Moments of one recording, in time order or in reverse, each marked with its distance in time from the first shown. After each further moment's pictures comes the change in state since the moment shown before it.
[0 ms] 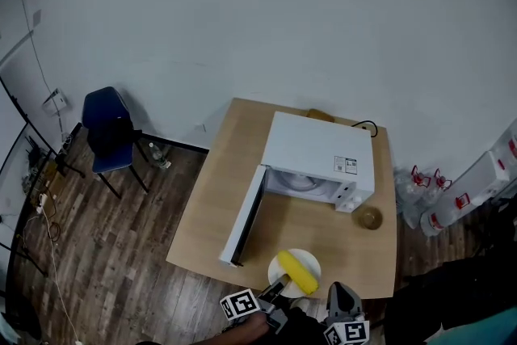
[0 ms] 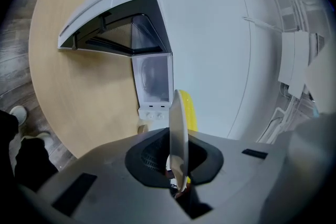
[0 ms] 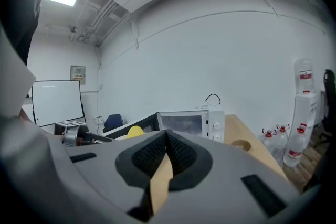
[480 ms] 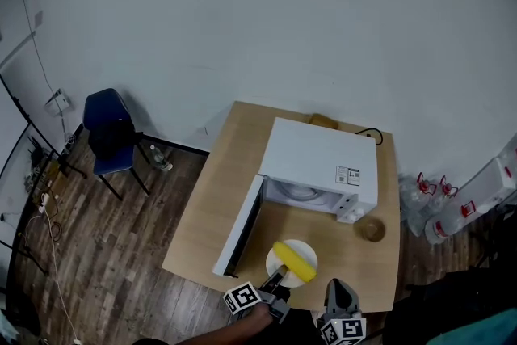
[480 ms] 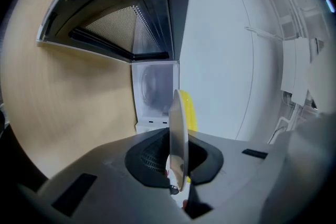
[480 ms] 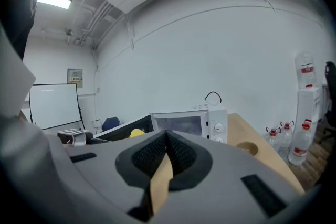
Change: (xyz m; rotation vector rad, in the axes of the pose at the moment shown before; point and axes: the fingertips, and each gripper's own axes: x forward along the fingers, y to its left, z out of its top) left arm 0.061 0.023 0.048 -0.023 -0.129 -0.014; right arm 0.057 -0.029 0.001 0.035 -0.020 0.006
